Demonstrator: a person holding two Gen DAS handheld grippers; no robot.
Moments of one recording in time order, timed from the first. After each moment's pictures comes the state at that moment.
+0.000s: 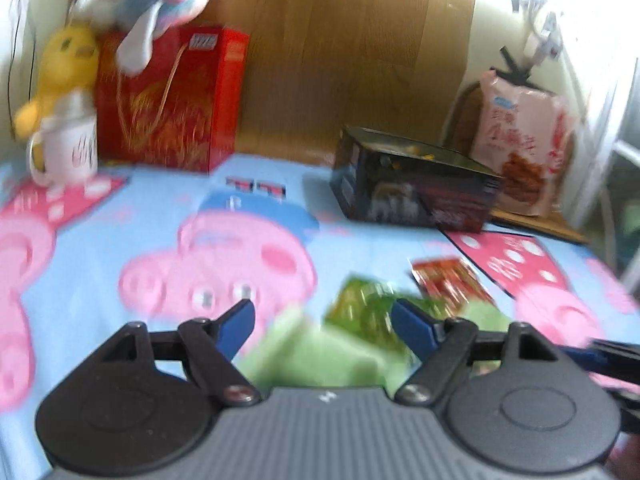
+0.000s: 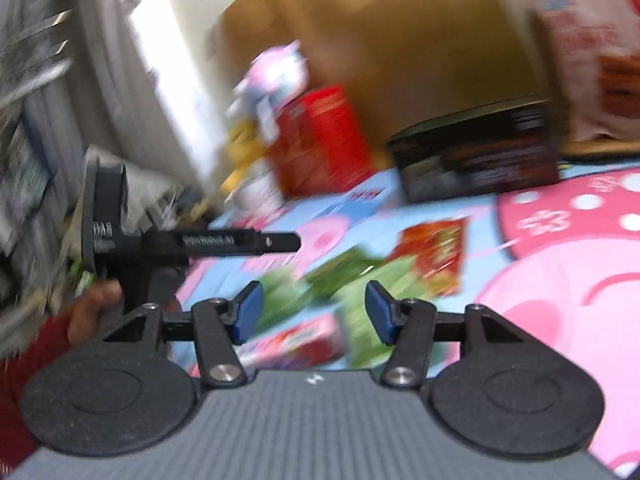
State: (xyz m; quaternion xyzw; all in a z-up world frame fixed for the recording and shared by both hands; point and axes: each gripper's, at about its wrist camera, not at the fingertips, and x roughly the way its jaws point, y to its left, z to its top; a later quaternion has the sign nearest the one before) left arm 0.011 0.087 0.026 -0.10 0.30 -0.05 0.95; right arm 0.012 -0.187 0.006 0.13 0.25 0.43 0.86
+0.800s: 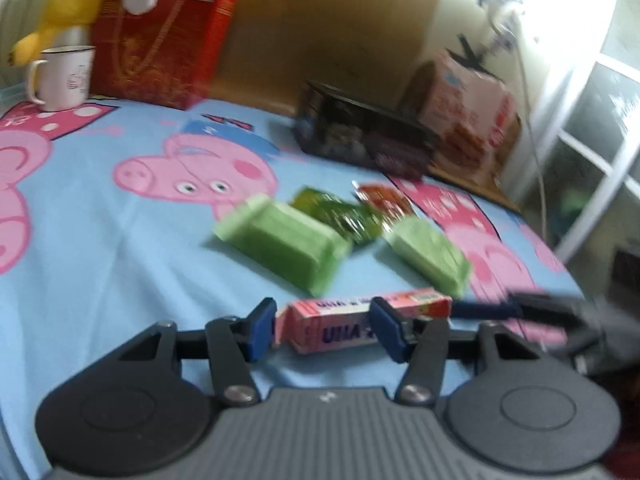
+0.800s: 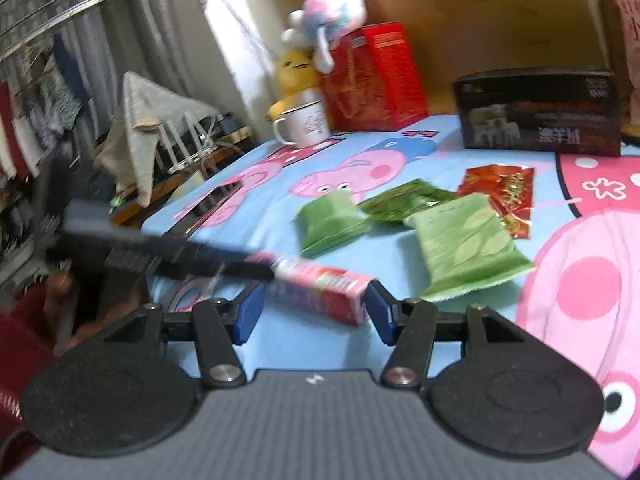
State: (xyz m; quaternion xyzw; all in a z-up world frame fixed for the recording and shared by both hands) left arm -0.052 0.093 0.009 -0.15 0.33 -0.11 0.93; right arm -0.011 -0.165 0.003 0.06 0.29 0.48 0.82
